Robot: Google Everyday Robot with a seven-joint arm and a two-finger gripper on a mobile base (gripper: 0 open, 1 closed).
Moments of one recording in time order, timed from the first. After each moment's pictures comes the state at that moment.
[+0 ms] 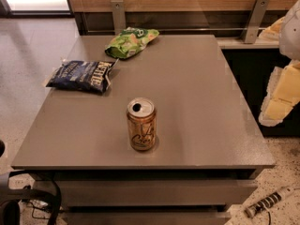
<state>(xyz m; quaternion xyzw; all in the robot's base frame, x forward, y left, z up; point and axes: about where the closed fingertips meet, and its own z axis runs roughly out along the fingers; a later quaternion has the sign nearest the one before) 0.438 -0.214 0.985 -0.60 0.78 -0.05 0.17</state>
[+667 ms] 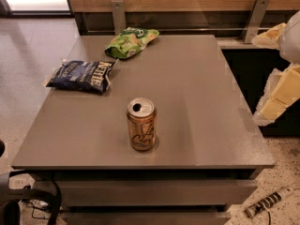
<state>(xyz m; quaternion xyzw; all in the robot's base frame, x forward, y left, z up) 0.446 -0.209 0.973 -0.60 0.76 0.04 0.23</state>
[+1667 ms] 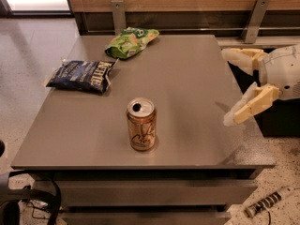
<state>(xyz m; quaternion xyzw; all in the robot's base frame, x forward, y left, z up) 0.465 -0.154 0.950 -0.55 0.63 0.30 0.46</state>
